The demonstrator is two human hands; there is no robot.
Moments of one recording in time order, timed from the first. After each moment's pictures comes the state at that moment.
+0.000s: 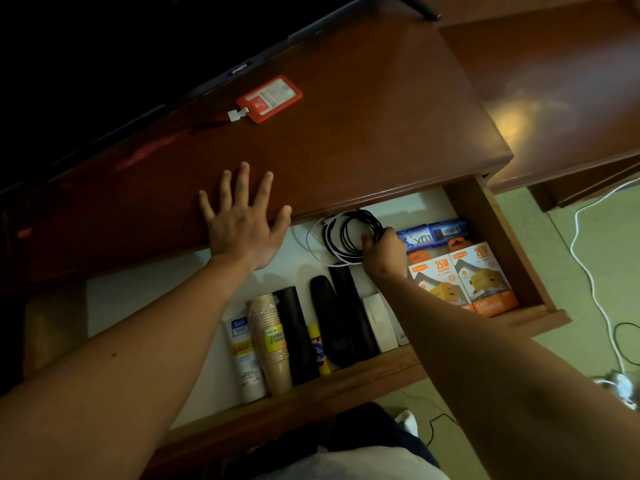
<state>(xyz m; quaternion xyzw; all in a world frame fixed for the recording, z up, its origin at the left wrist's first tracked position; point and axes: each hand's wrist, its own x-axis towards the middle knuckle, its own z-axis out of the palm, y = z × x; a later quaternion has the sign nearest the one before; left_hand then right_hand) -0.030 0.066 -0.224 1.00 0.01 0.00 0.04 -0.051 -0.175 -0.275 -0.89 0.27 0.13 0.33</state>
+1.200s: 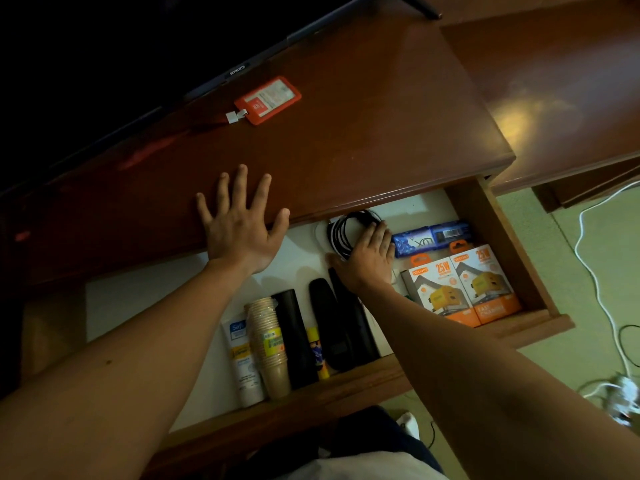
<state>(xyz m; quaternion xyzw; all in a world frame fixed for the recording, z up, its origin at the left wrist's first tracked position) -0.031 0.066 -0.222 1.00 0.01 0.00 0.04 -0.058 -0.150 -0.293 -0.95 0.13 0.20 0.18</state>
